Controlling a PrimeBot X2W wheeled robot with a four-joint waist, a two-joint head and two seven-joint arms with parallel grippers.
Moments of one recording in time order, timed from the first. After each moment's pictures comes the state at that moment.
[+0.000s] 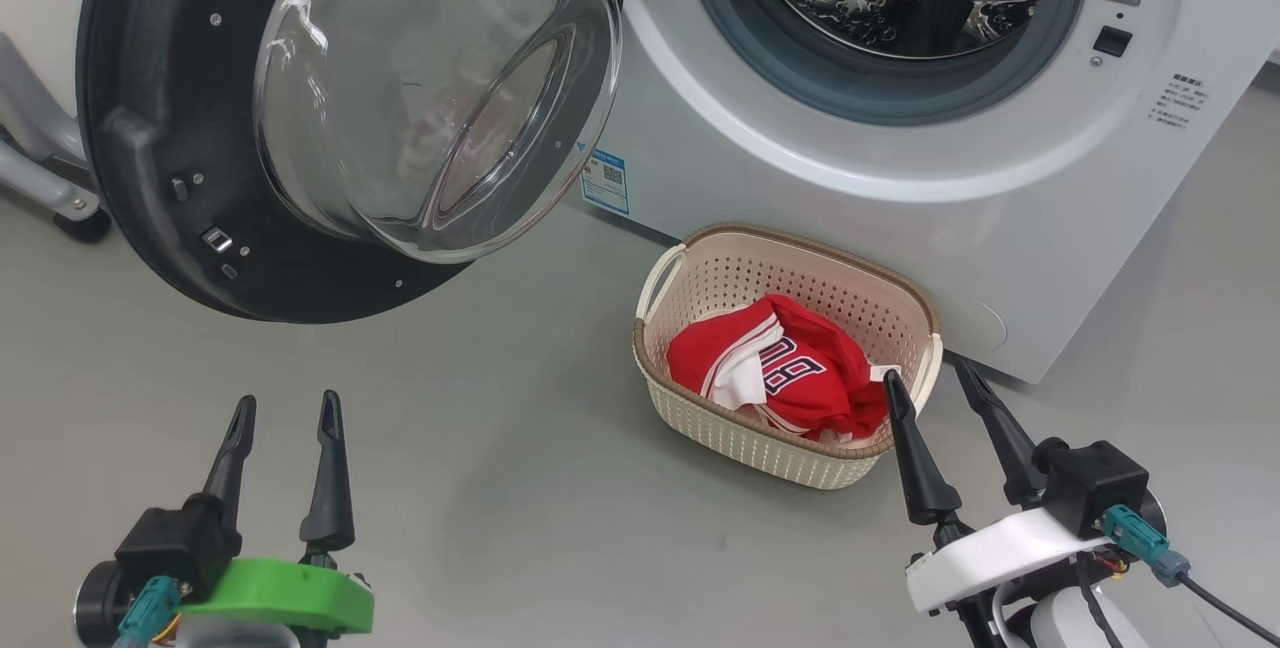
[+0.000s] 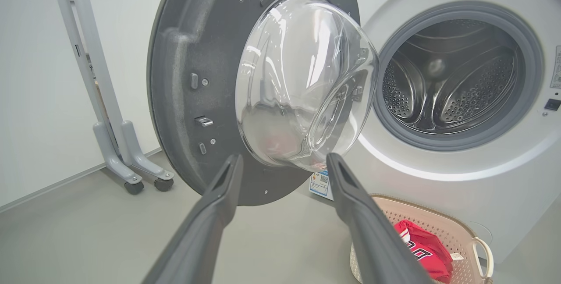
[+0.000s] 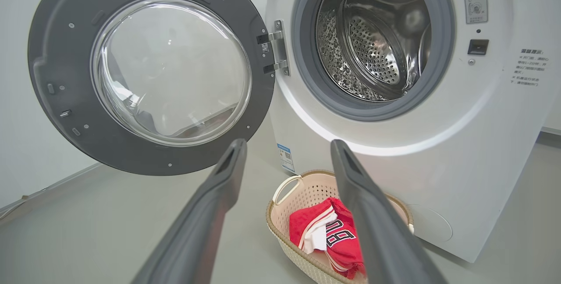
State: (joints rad) left arm -0.01 0.04 -0.06 0.15 -0.33 -0.09 -0.25; right arm -0.01 -0.10 0.28 0.14 0.38 0.12 -0.25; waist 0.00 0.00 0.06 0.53
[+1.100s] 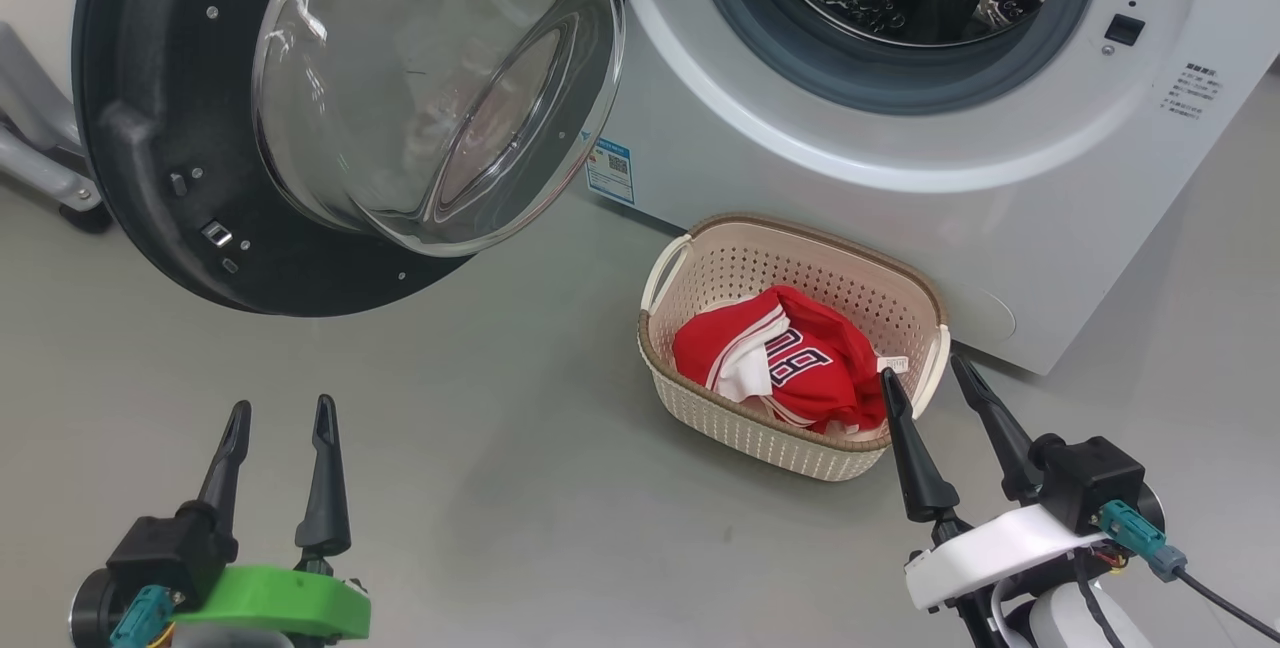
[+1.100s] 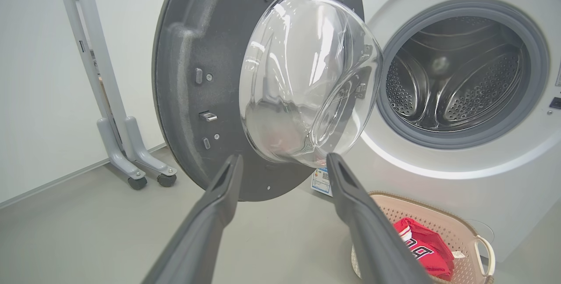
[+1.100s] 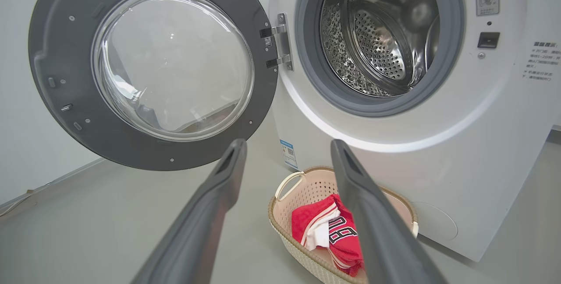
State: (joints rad) left arm 0.01 0.04 -0.05 0.13 -0.34 -0.08 -0.25; right arm -0.02 -0.11 0.30 0.15 0.38 0.12 -0.25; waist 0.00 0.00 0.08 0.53
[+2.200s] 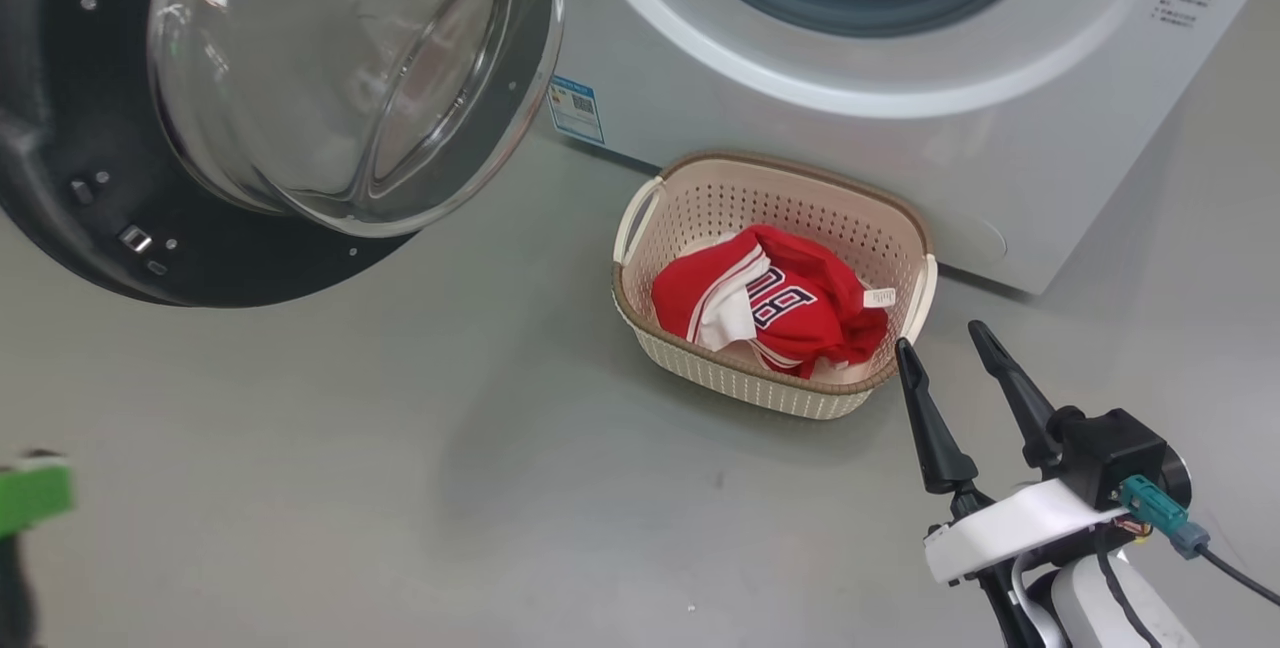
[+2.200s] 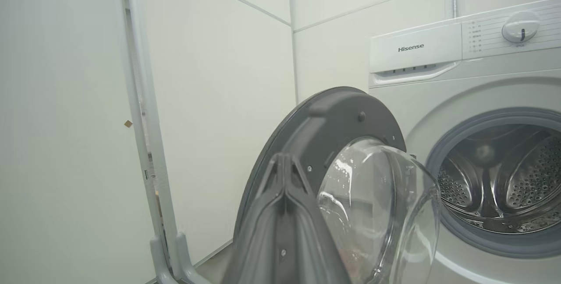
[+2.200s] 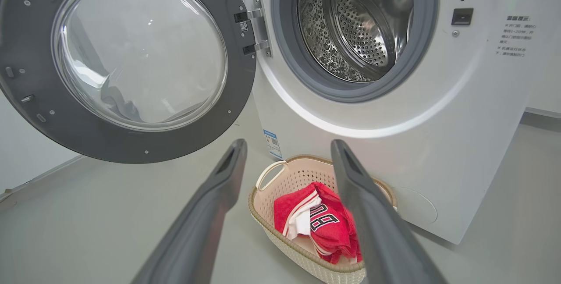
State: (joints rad) left arm -0.10 0.17 0.24 -0.11 -0.39 -0.09 -0.26; right arm -0.05 -0.15 0.30 0.12 0.36 0.12 -0.25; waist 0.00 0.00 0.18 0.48
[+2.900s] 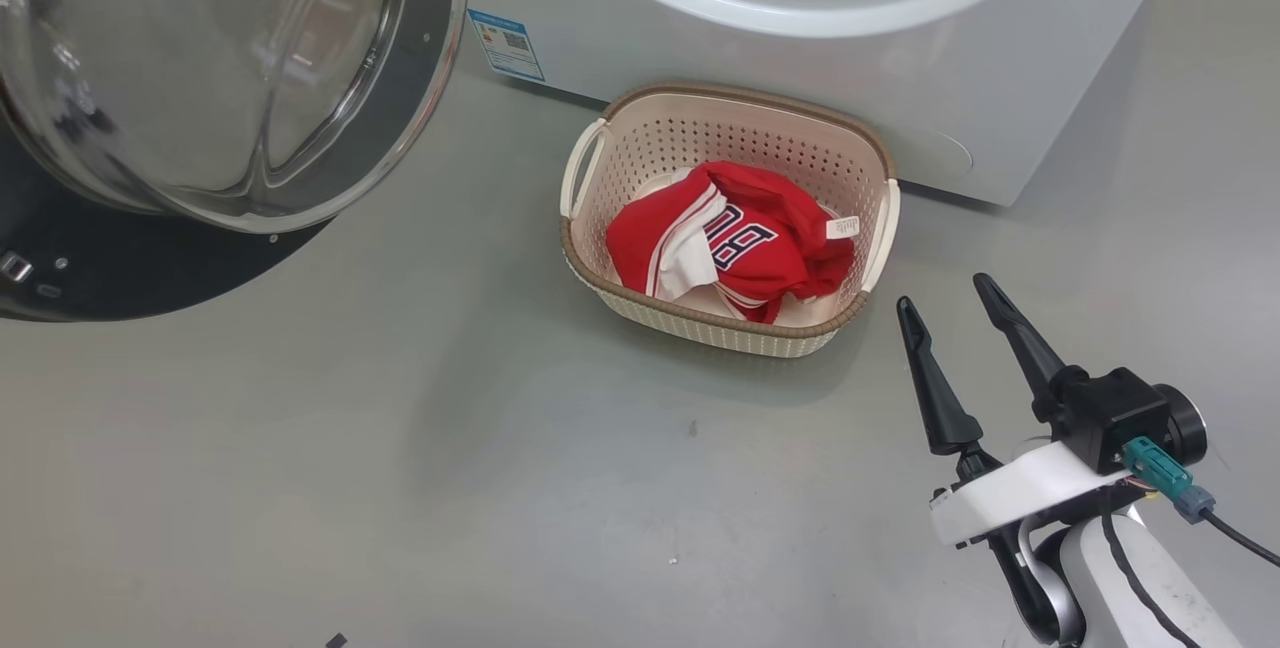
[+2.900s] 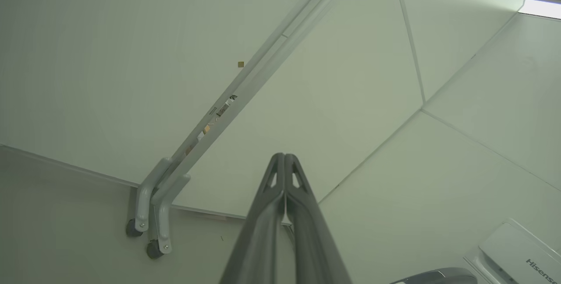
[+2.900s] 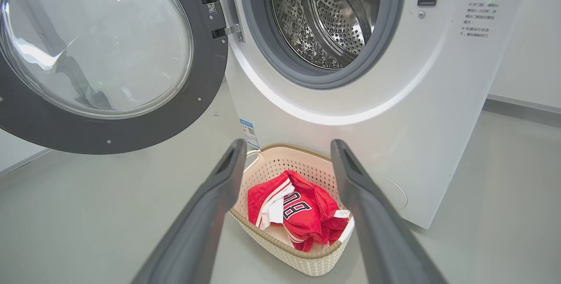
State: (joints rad) left arm -0.50 0.34 0.71 0.22 -1.05 0.00 0.04; right arm -0.12 -0.19 0.31 0.10 0.32 0.12 -0.23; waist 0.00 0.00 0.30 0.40
